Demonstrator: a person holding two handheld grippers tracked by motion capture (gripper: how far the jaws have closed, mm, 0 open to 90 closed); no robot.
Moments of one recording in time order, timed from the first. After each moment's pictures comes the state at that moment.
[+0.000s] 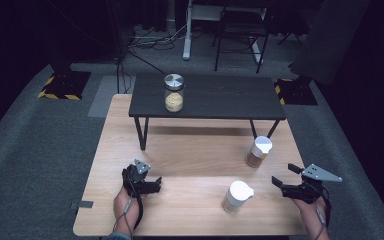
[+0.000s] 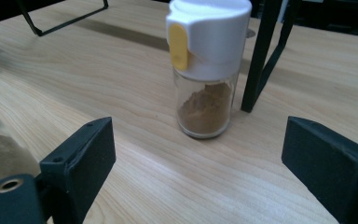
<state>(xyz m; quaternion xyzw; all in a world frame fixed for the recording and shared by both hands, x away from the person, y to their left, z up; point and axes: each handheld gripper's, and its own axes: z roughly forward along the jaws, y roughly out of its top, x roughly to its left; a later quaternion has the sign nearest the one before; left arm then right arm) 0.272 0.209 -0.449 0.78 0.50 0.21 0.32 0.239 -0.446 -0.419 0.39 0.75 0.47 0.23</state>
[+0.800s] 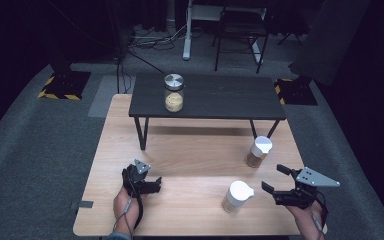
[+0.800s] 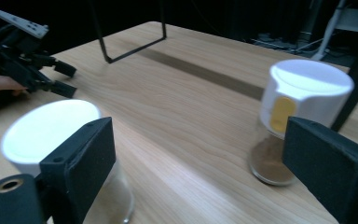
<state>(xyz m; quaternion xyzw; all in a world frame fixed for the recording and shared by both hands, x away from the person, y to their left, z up) 0.273 0.209 -0.449 0.78 0.50 0.21 0.32 0.222 -0.420 -0.396 0.32 0.76 0.53 0.20</state>
